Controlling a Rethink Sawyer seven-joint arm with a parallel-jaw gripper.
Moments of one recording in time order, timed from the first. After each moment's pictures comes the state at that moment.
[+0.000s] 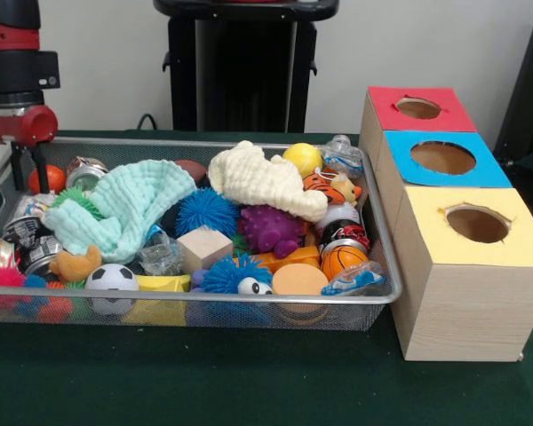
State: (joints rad) arm -1.37 -0.45 0.54 1.84 -0.73 0.17 1.96
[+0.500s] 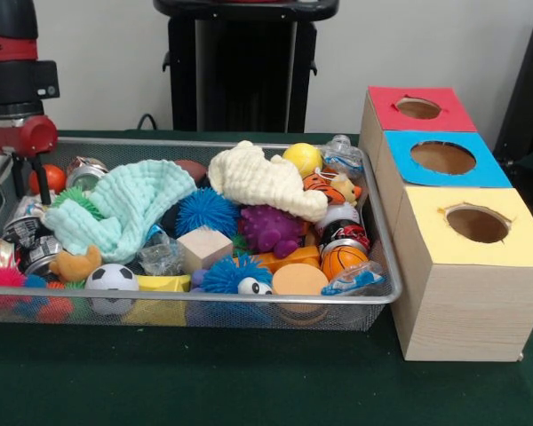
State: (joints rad) arm -1.37 -0.40 0.56 1.80 -0.73 0.19 1.96
